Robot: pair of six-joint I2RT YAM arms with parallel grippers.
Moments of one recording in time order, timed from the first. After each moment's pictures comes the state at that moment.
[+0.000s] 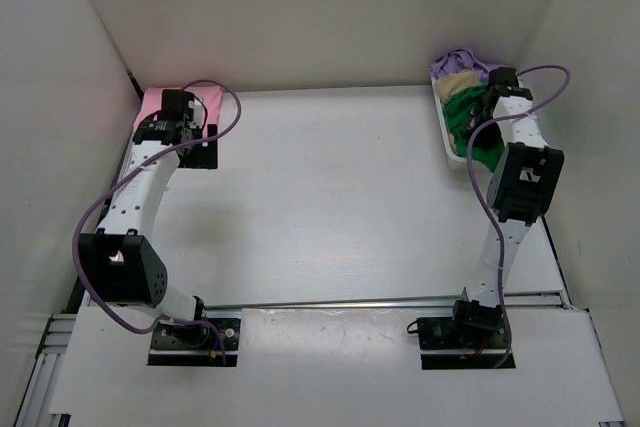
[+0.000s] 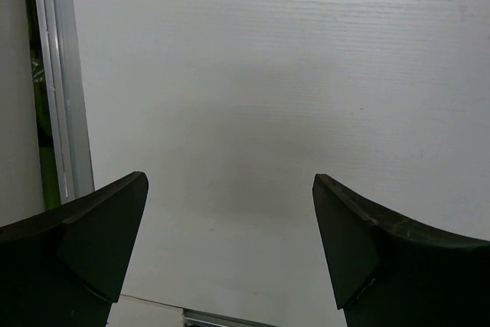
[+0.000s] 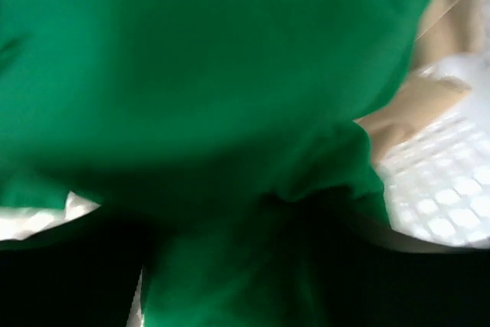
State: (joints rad) left arm -0.05 1.49 1.40 -0.89 -0.22 0.00; right arm -0.16 2.19 1.95 -0.85 0.11 0.38
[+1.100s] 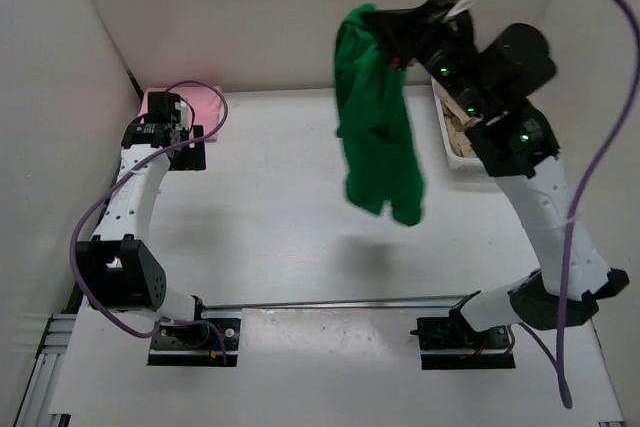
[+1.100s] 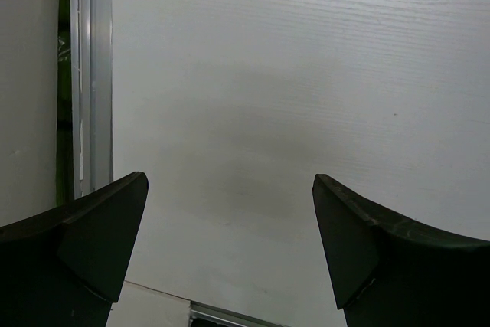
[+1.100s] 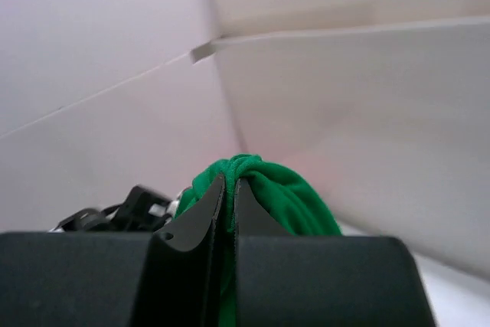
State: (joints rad) left arm 0.01 1.46 1.38 -0.90 -0.25 0.00; right arm 0.59 1.37 2.03 -0.27 -0.12 0.33
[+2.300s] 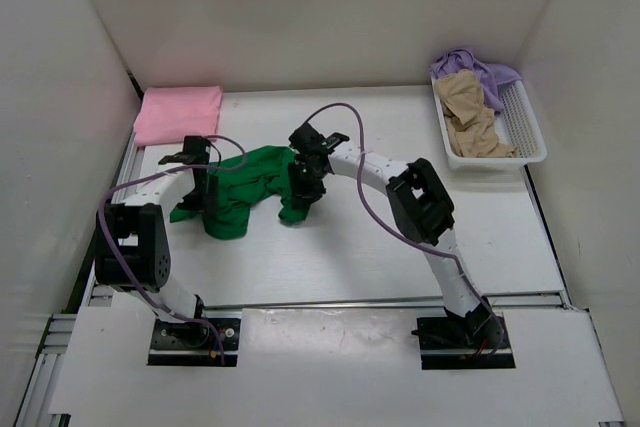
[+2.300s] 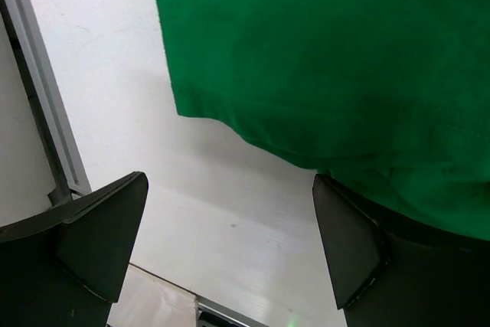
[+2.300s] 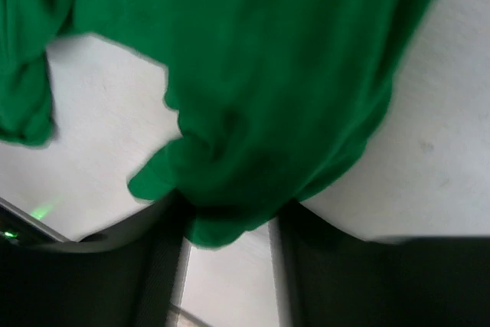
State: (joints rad) left arm -0.04 1.59 1.01 -0.71 -0.41 0.00; right arm 0.79 2.29 1.87 -0.75 -0.27 0.50
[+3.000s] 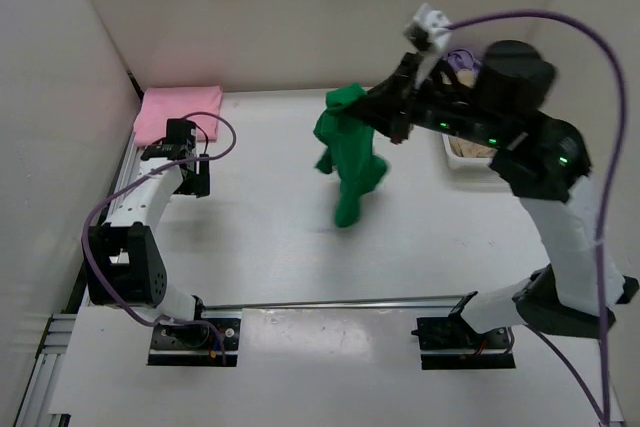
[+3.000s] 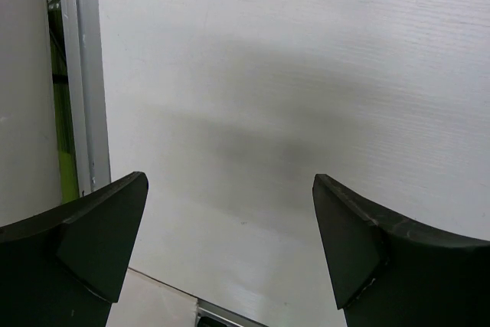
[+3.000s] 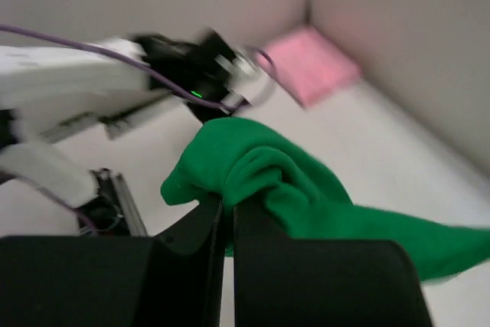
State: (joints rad) left arm -0.01 1.48 1.12 -0.75 -0.38 0.00; right arm 0.76 1.44 2.14 -0.86 -0.30 0.07
